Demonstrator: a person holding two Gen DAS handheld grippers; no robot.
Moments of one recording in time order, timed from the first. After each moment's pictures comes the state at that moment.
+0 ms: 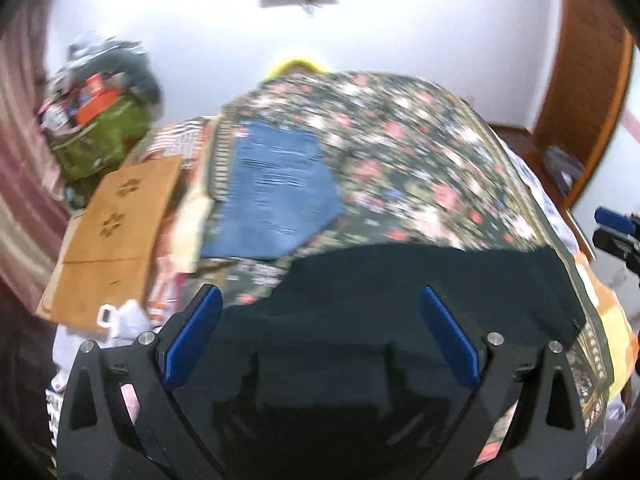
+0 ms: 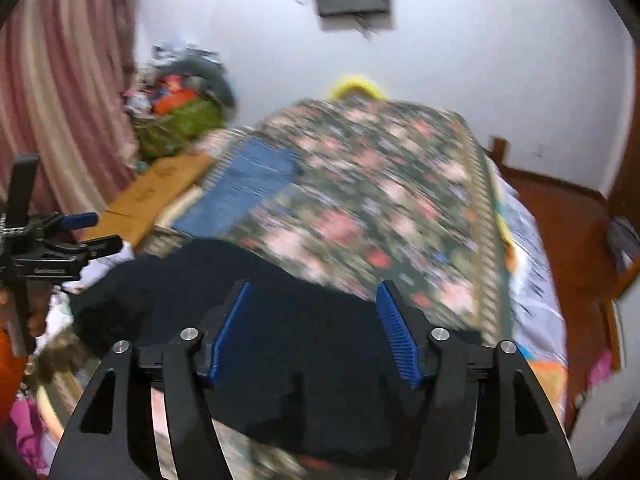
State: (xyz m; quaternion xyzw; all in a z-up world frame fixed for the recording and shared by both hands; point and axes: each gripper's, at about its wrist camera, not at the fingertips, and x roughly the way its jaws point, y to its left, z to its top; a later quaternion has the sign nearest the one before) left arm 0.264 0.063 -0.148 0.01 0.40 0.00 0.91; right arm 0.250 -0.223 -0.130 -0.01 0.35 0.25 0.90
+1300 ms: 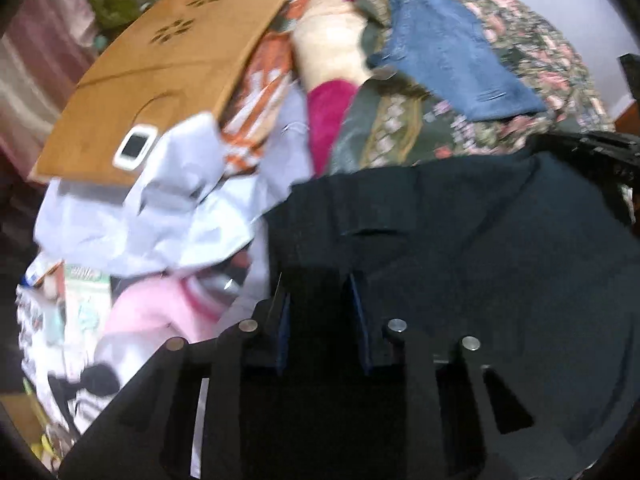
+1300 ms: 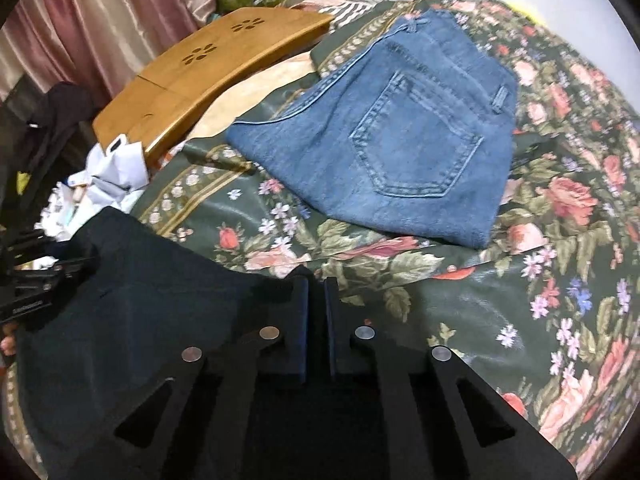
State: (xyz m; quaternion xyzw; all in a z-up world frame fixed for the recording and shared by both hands) left arm 0.254 0.260 -0.323 -0.10 0.58 0.08 0.80; right arm 0.377 0.056 -0.265 -0.17 0.51 0.37 0.76
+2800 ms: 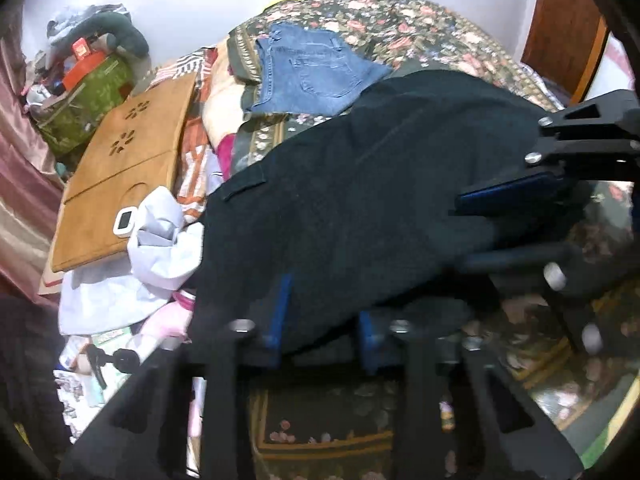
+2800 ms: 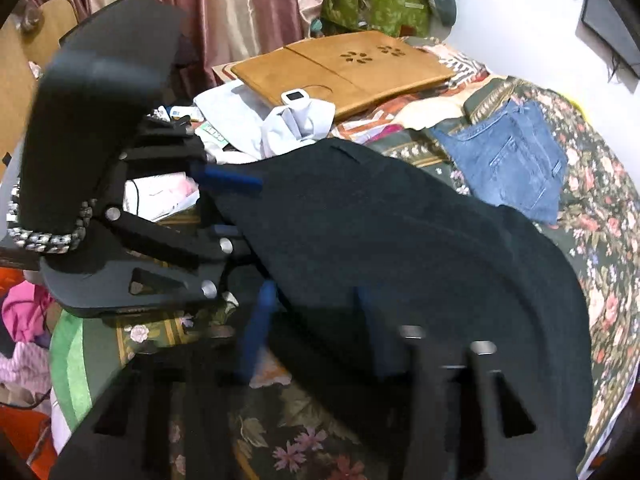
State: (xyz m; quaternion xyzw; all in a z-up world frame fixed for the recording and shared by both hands) left arm 0.158 0.172 -0.260 0.06 0.49 -0.05 0.87; right arm 0.158 0.083 -0.210 -0.25 0.42 0.45 0.75
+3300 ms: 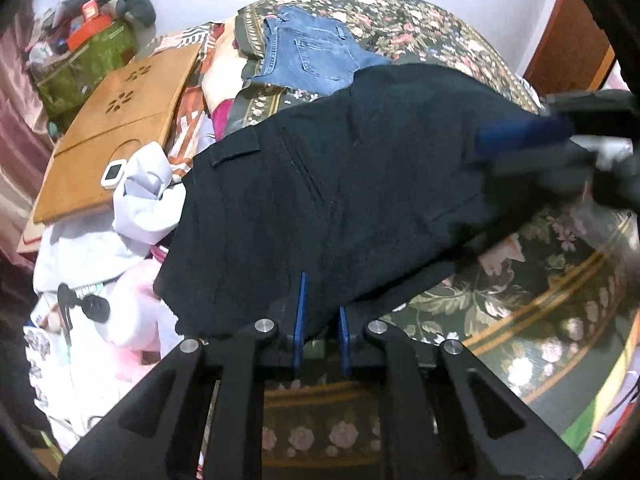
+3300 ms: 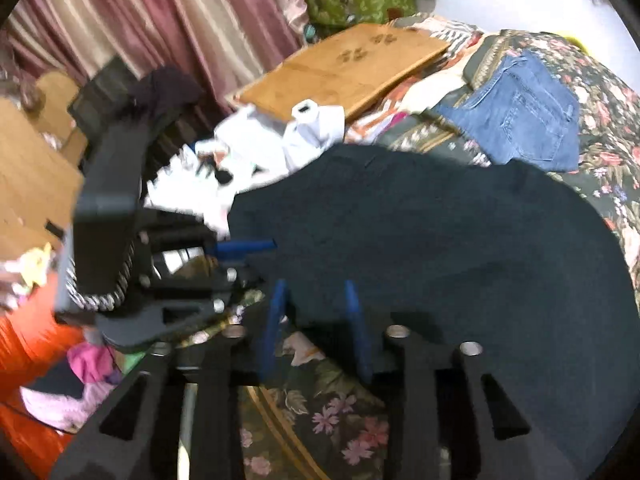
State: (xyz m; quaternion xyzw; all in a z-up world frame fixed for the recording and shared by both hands) left arm 0.132 0.177 -0.267 -0.01 0.51 -0.06 0.86; right arm 0.171 0.059 -0.188 -0.11 0.47 0.48 0.73
